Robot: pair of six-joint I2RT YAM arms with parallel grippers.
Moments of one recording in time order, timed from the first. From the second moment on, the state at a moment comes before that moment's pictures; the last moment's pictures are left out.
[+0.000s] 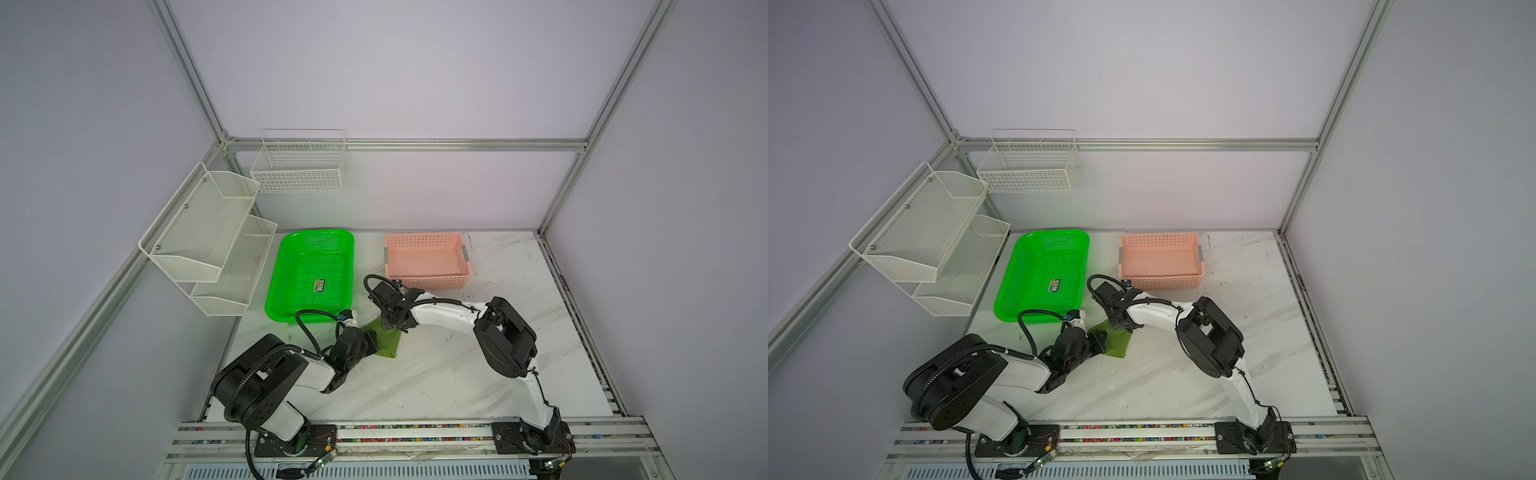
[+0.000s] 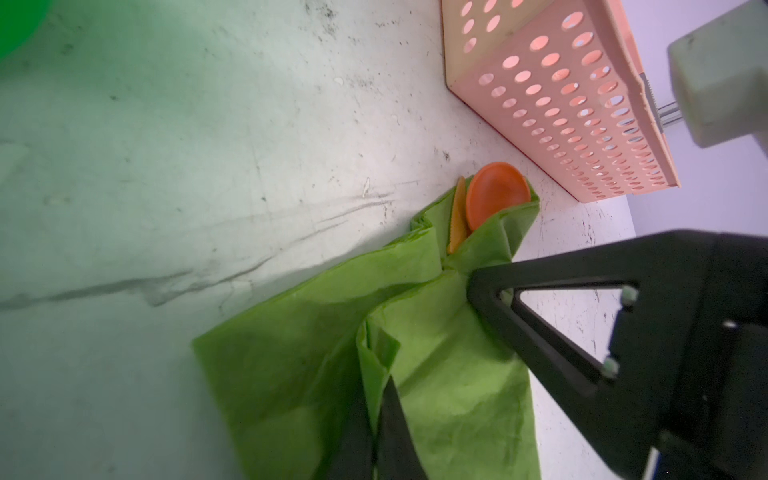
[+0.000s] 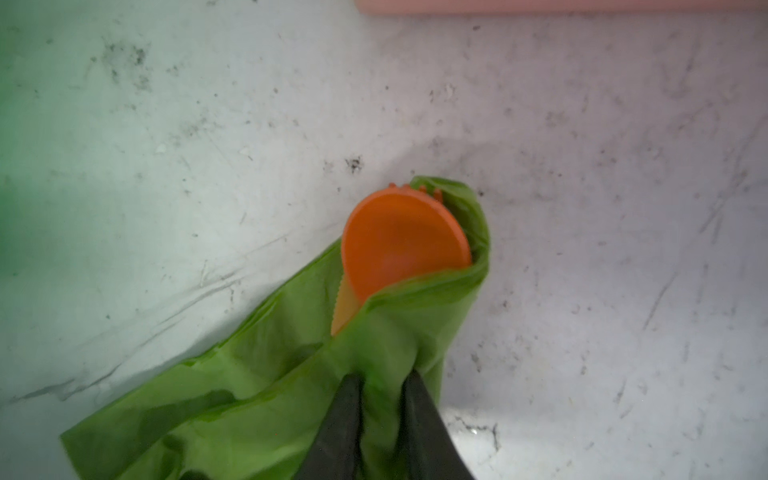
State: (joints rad) left arm -0.62 1.54 0.28 0.68 -0.13 -0.92; right arm 0.93 2.14 1.58 -0.67 0.27 0.83
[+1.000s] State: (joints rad) left arm -0.62 1.48 0.26 0.62 -0.18 -0.94; right arm 0.91 1.89 1.25 -0.28 0.01 0.81
